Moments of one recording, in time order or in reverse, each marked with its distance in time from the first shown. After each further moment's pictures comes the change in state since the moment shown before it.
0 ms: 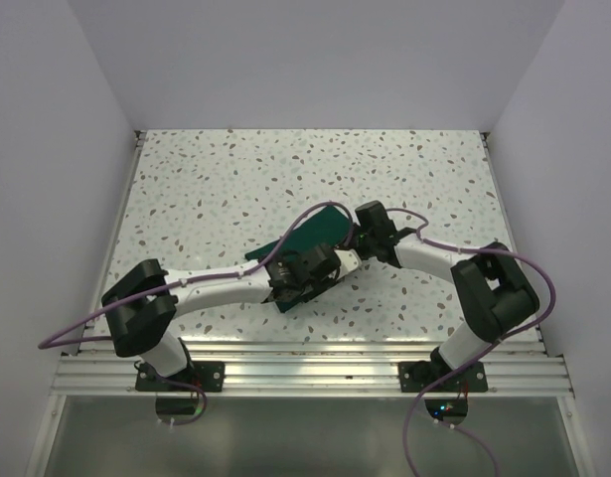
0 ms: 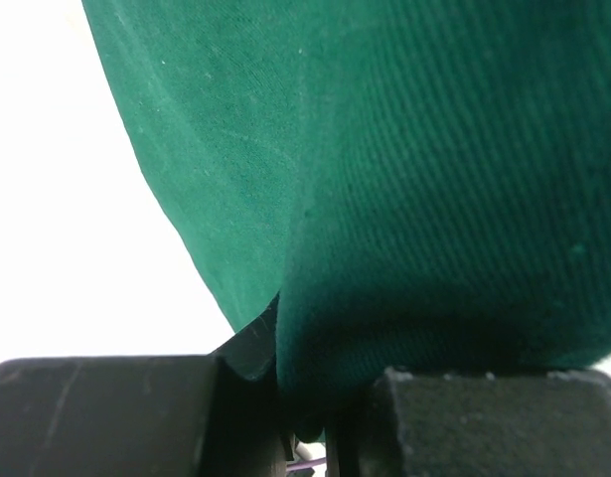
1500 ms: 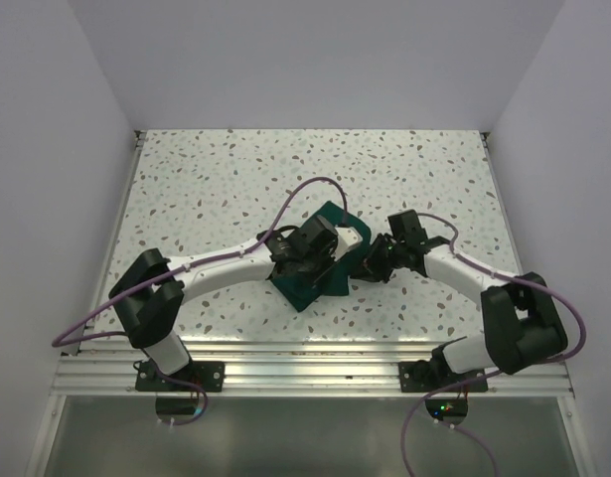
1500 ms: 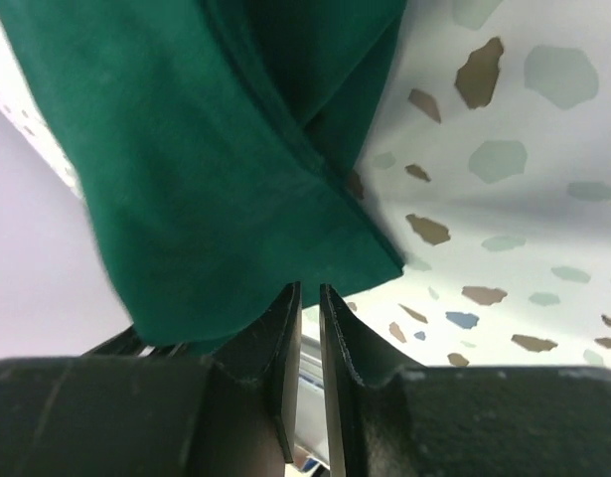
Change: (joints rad) left arm 0.123 0.065 0.134 -0.063 0.255 -0.059; right arm -0.160 -0.224 -0.136 -0.211 -0.084 -0.317
